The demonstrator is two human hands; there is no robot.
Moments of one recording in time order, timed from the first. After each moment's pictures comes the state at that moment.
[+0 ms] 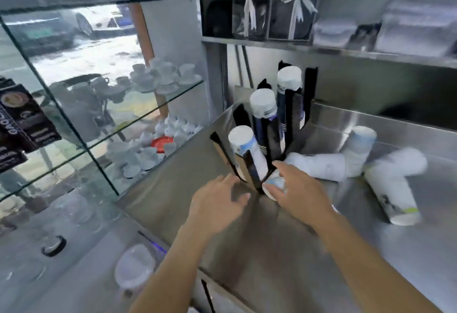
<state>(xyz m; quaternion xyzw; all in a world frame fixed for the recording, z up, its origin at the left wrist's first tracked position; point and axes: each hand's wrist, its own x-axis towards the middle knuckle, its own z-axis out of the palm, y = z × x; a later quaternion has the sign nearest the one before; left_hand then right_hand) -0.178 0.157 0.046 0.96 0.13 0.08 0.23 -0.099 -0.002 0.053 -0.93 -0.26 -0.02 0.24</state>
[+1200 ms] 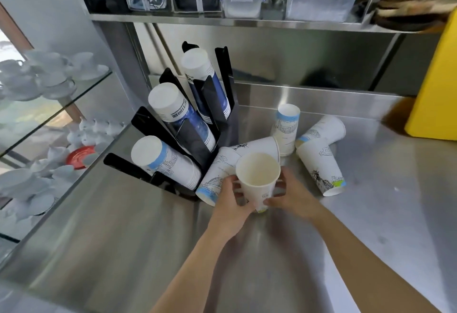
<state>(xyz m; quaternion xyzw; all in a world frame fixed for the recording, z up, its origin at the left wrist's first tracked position) -0.062 0.047 -0.040 0.78 0.07 -0.04 0.63 -0.018 -0.116 -0.029 -0.83 -0.06 0.16 0.54</state>
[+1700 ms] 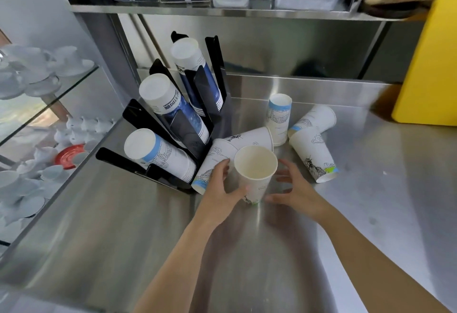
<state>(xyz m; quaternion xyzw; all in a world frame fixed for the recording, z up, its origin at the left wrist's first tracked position) -0.064 0.064 -0.030 0.80 0.03 -0.04 0.60 -0.039 -0.134 -0.037 -0.82 -0.02 0.13 0.56</state>
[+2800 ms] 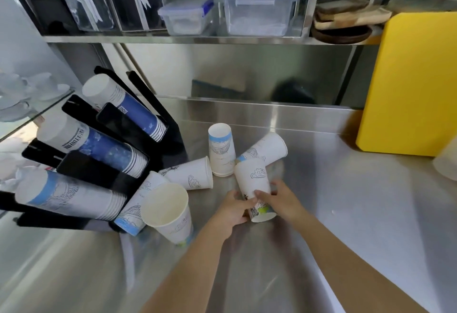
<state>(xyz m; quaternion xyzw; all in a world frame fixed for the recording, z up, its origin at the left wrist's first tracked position) 0.026 -0.137 -0.033 0.66 0.22 -0.21 0.69 0.049 -0.269 -0.041 -0.80 0.08 0.18 0.57</state>
